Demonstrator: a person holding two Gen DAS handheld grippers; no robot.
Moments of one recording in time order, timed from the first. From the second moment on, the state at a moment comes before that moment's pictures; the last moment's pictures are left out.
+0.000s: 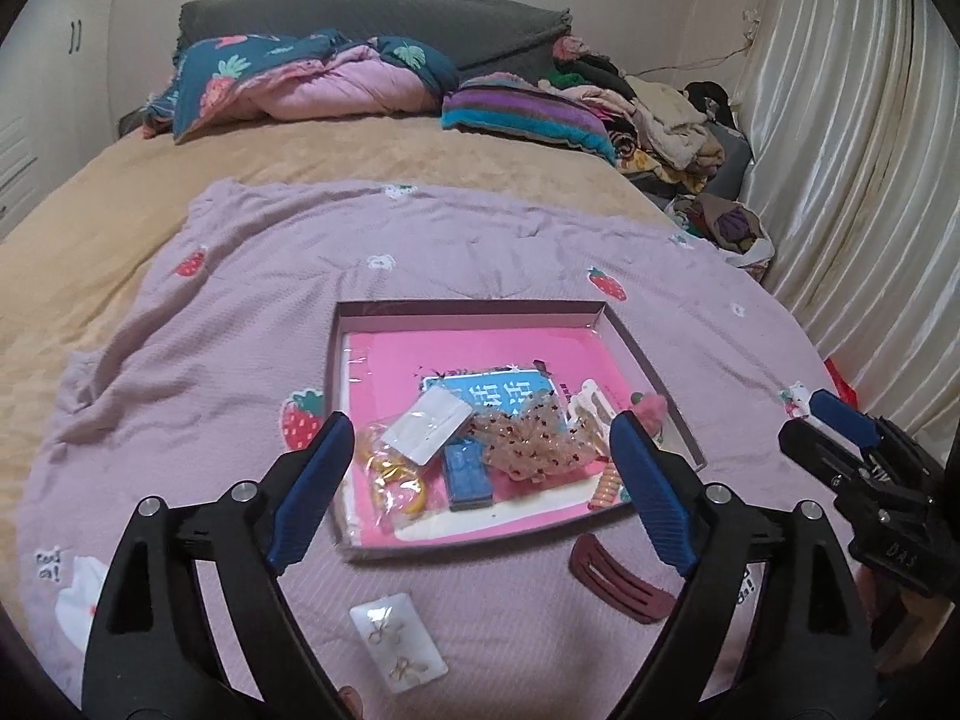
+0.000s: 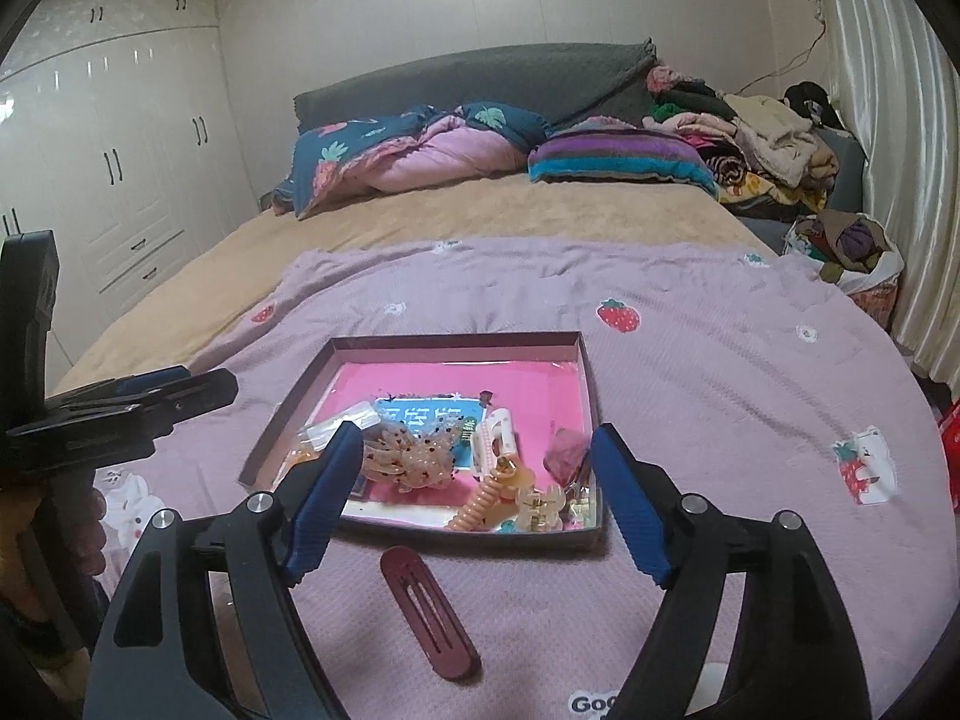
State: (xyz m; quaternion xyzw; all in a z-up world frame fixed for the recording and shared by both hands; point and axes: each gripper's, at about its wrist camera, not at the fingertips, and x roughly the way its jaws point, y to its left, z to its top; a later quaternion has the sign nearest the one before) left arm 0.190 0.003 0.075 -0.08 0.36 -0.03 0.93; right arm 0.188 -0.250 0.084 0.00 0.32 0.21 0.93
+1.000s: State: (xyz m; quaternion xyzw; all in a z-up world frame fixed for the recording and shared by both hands) left arm 0.129 0.025 0.050 -0.08 0.37 0.01 0.92; right arm 0.142 -0.236 0.070 -0.03 0.32 0.23 0.92
